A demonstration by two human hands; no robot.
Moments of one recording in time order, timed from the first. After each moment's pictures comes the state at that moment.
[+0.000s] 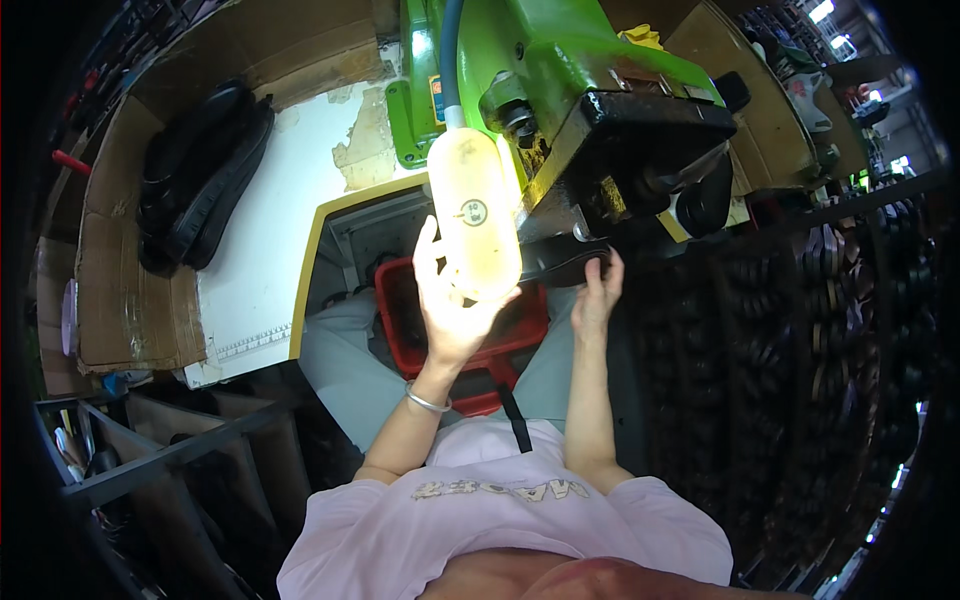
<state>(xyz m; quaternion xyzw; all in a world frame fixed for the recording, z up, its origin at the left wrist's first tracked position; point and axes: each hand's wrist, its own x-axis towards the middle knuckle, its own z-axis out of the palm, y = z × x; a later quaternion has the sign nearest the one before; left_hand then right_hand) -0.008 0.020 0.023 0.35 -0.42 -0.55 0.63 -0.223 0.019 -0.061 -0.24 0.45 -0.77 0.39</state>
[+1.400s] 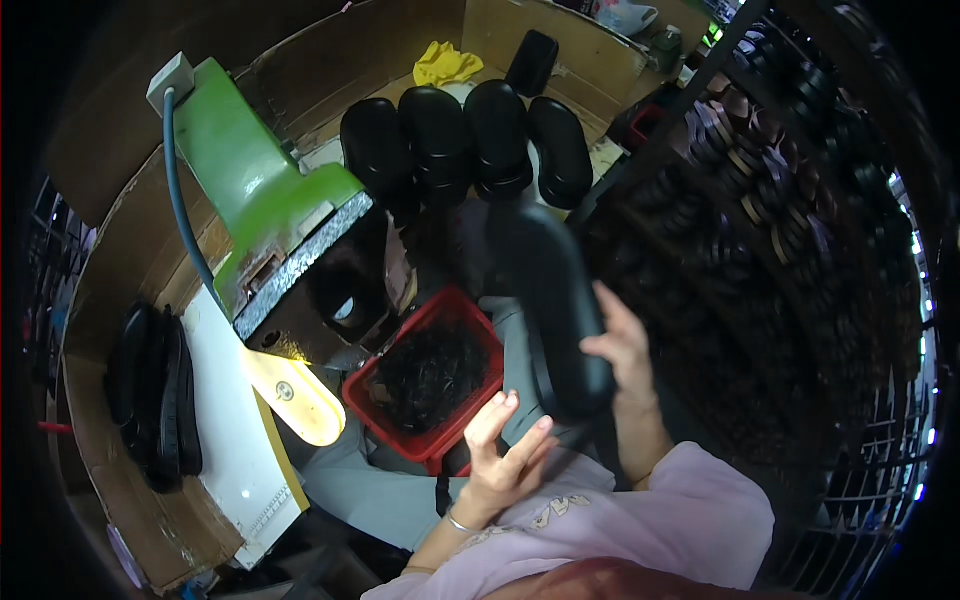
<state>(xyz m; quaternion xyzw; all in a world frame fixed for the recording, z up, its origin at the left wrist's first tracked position) -0.051 0.114 0.077 0.18 -0.79 -0.31 0.50 -0.254 0.132 0.122 -0.27 0.52 -0.70 0.40</state>
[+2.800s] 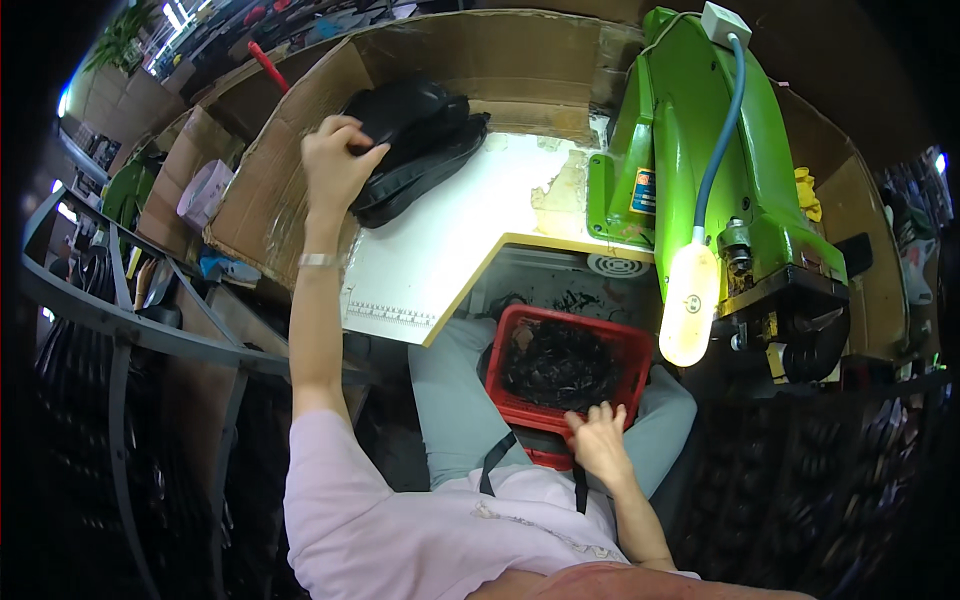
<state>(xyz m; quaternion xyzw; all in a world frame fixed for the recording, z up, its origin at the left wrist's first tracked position) 0.334 -0.088 0.179 0.66 -0.62 0.20 0.37 -0.118 0.104 -0.009 -0.88 0.46 0.04 0.12</state>
